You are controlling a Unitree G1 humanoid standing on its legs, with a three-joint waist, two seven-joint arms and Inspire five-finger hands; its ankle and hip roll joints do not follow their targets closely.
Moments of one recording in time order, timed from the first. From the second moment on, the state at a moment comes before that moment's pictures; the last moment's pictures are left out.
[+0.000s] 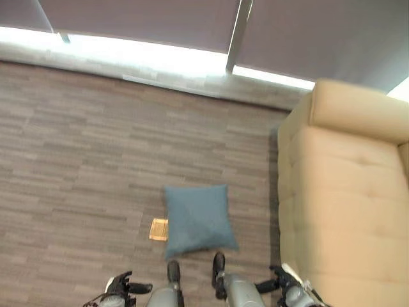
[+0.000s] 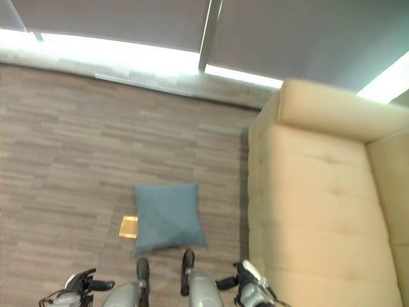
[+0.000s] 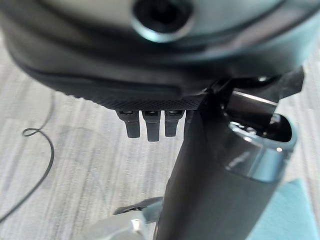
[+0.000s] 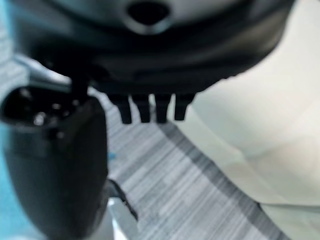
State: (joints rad) left arm -0.18 0.31 -0.12 1.24 -0.30 -0.05 0.14; right arm -0.29 -0.26 0.39 1.24 -0.19 0.05 -0.20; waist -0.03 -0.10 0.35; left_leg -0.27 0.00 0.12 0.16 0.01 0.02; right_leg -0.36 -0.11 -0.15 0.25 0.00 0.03
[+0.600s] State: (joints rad) left arm -0.61 0.40 -0.26 1.07 -0.57 -0.16 0.24; right arm -1.01 -0.34 0.60 1.08 -0.01 0.03 -0.34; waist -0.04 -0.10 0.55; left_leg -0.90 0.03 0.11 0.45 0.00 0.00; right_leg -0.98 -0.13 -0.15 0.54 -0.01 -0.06
